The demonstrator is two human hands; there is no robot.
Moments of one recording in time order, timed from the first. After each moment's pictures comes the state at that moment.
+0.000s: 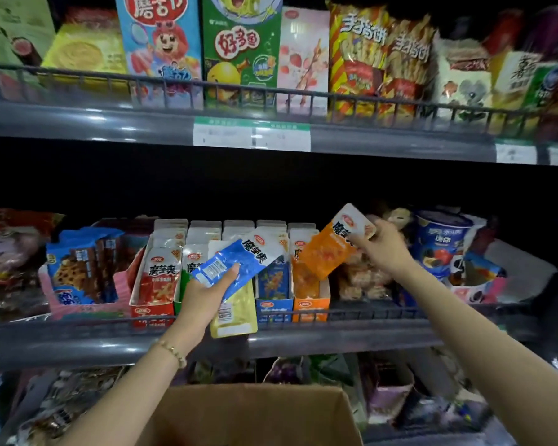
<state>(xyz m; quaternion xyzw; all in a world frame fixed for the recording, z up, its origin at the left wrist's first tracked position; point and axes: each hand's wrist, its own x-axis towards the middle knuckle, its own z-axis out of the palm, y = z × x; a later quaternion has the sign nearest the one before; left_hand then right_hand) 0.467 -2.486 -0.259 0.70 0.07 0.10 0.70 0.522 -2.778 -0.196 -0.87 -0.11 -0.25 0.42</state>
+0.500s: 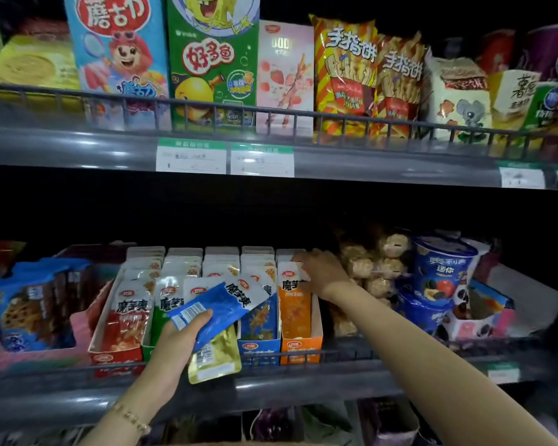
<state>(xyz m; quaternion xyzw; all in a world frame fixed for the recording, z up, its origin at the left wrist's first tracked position) 0.498 -2.482 -0.284 0.66 0.10 0.07 0.74 0.608 -2.725 -0.225 -0.98 -0.13 -0.13 0.01</state>
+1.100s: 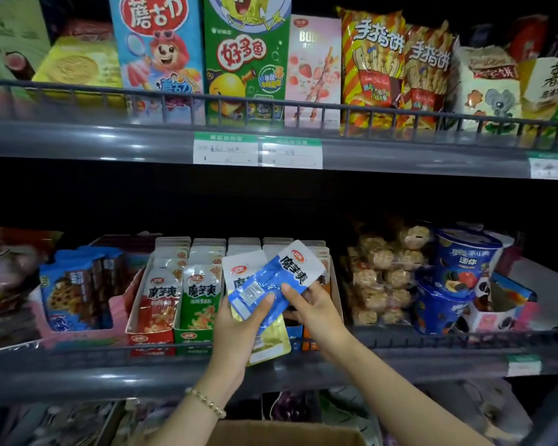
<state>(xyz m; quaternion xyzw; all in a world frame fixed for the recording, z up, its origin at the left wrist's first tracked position) 0.463 -2.528 -0.263 0.63 0.04 0.12 0.77 0.495 -2.657 -0.254 -0.66 -0.13 -0.01 0.74</state>
